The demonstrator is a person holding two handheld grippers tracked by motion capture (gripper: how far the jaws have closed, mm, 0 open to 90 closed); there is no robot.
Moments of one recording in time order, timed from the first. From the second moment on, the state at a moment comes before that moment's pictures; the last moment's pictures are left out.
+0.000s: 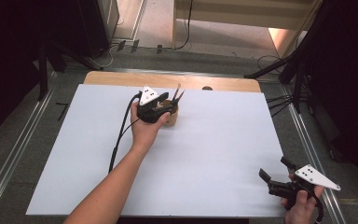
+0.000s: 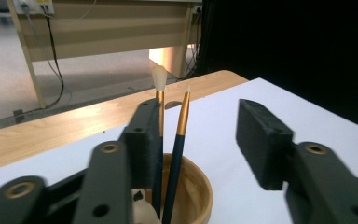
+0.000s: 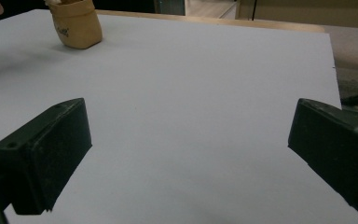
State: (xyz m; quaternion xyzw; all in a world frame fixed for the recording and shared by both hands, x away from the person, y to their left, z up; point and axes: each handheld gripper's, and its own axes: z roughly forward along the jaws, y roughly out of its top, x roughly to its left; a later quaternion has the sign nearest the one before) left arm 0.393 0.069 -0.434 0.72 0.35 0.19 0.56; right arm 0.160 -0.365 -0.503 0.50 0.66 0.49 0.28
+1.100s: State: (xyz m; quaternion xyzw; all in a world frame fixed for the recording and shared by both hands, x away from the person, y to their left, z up) left arm 0.359 0.118 -0.441 0.75 0.31 0.15 0.56; right arm 0.162 -0.363 -0.504 0.50 0.67 0.48 0.27
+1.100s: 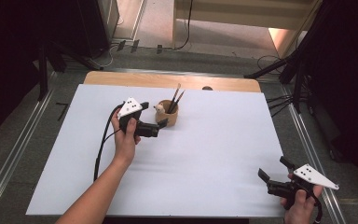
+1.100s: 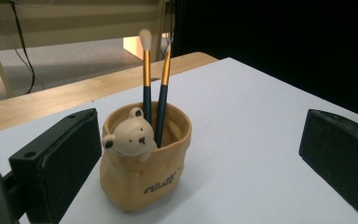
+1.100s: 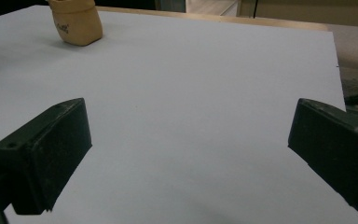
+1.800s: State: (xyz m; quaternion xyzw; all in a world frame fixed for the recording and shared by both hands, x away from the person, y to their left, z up) left arm 0.332 0.153 -0.454 0.75 0.33 0.16 0.56; right arm 0.162 -0.361 -0.504 0.50 0.67 0.48 0.27
